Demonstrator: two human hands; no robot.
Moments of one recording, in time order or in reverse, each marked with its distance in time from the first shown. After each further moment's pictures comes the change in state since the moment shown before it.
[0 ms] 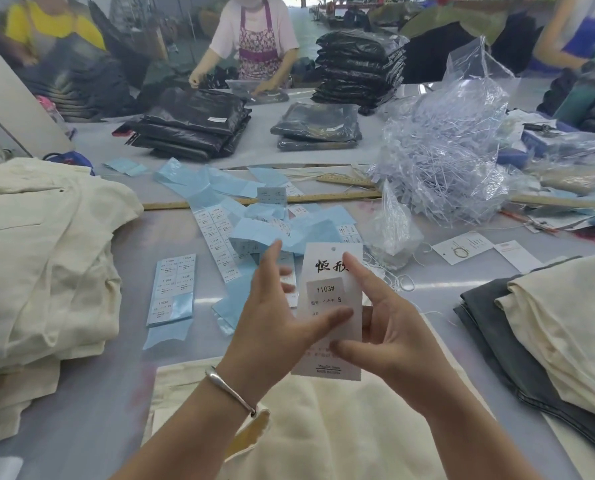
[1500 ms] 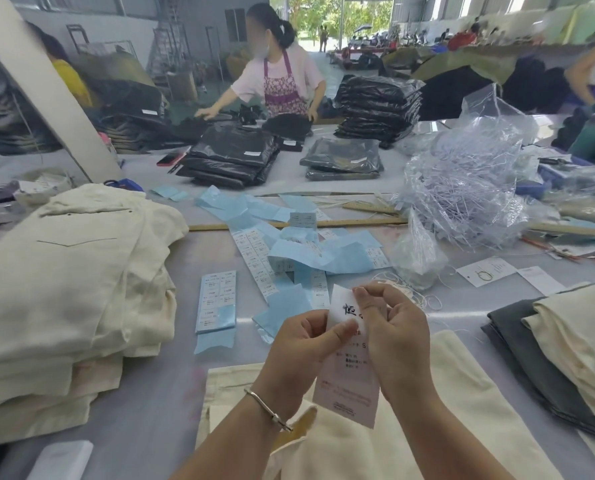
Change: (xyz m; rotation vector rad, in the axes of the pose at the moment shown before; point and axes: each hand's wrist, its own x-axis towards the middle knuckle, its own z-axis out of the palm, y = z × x) left_hand -0.037 -0.022 -0.025 -0.711 -0.188 -0.108; right_hand 0.017 0.000 0.074 -0.135 0.627 -0.092
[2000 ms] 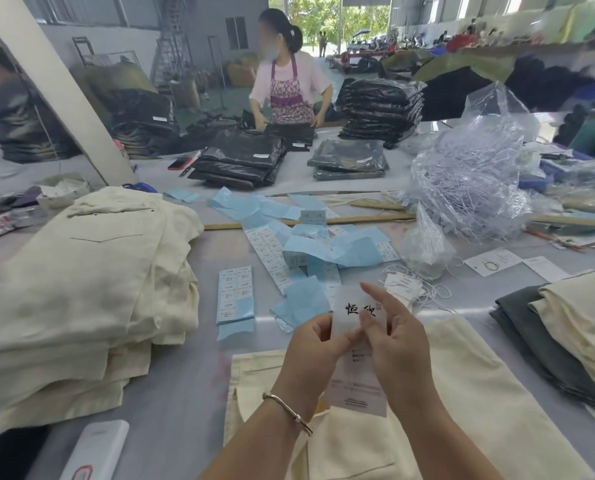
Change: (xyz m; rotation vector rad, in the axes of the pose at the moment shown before) left_hand -0.032 -0.012 -0.009 0.017 0.102 -0.063; right_hand -0.047 0.010 0.009 -0.008 -0.062 0.024
